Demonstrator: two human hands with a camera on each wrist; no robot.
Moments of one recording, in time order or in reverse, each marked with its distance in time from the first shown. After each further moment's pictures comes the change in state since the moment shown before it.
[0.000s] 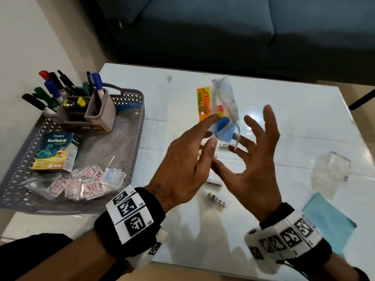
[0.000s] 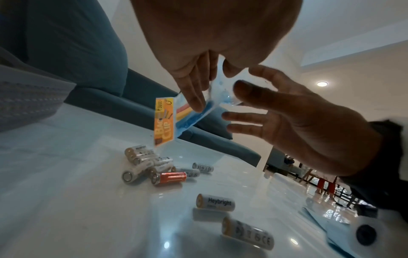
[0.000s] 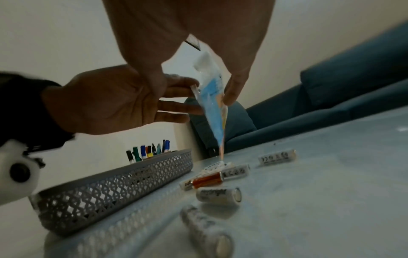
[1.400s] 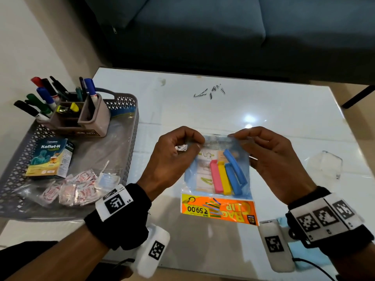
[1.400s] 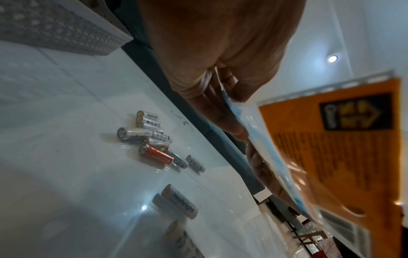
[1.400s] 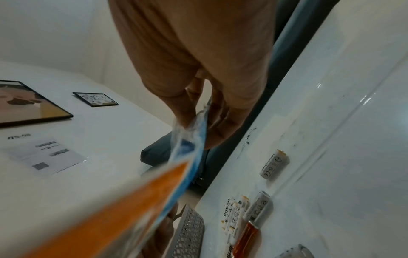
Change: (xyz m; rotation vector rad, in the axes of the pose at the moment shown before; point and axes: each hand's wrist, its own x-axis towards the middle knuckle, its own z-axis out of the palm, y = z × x) left_hand 0.016 -0.029 0.000 -0.363 0.009 -0.247; right_hand 0.032 0.019 -0.056 0.346 -0.142 0.368
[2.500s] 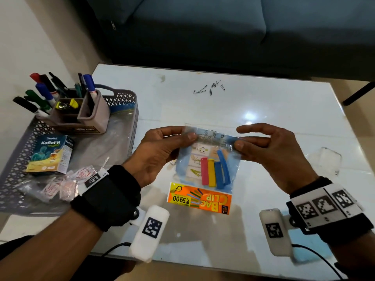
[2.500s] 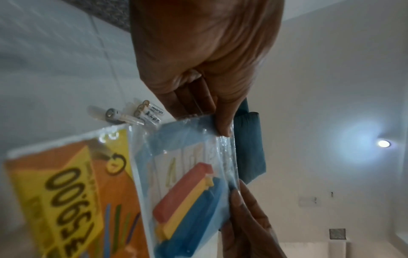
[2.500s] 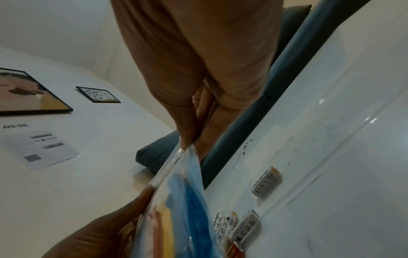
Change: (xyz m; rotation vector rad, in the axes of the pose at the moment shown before) left_hand 0.012 0.003 -0.017 -0.467 -0.001 -0.417; right_hand 0.003 -0.007 -0.007 -0.037 0.033 0.075
